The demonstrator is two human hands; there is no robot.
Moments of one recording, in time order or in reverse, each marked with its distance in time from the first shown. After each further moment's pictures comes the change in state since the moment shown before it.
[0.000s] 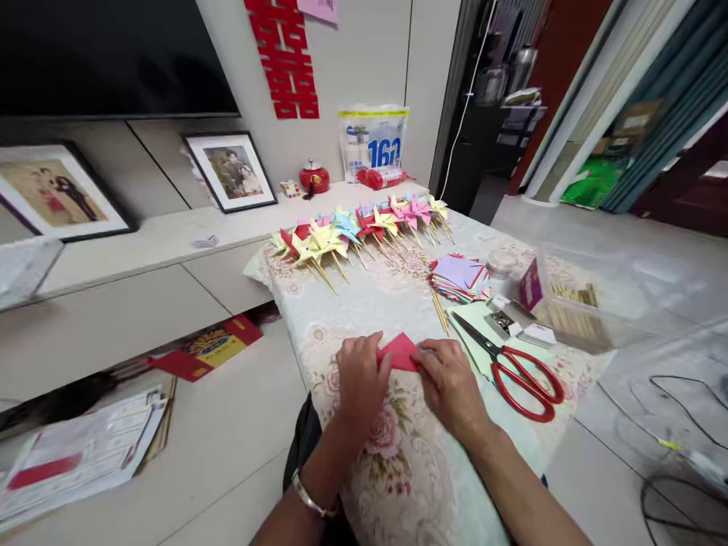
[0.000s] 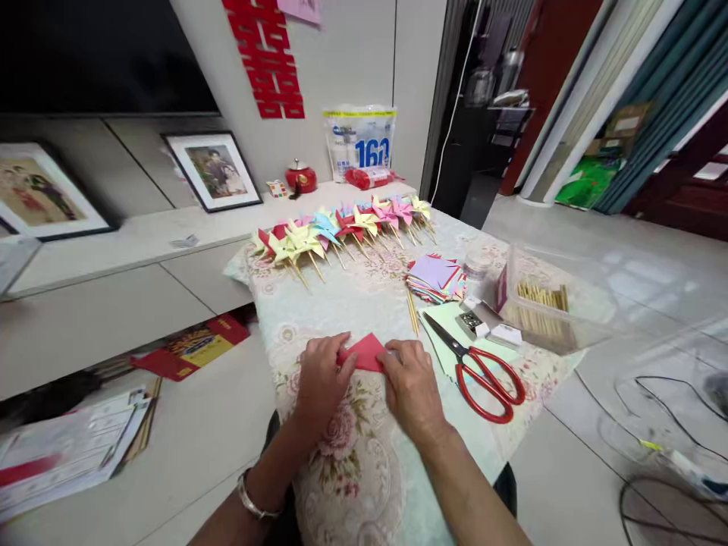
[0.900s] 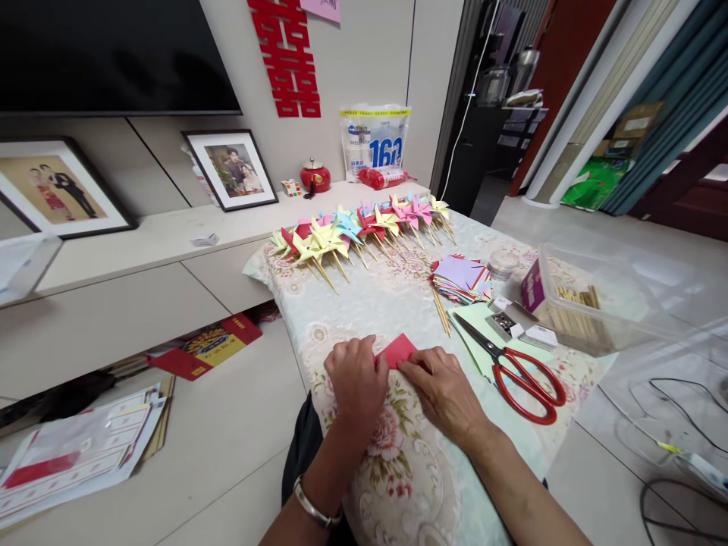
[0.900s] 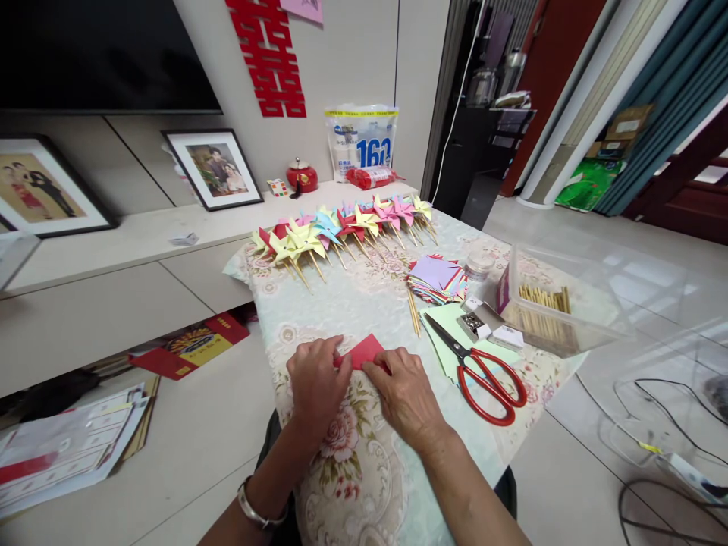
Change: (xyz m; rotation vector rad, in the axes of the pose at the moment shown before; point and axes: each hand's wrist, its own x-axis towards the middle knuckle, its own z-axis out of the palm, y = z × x) left_hand -0.003 0.010 -0.012 0.198 -0.028 -0.156; right_hand -0.002 -0.004 -0.002 -0.001 -0.226 -0.108
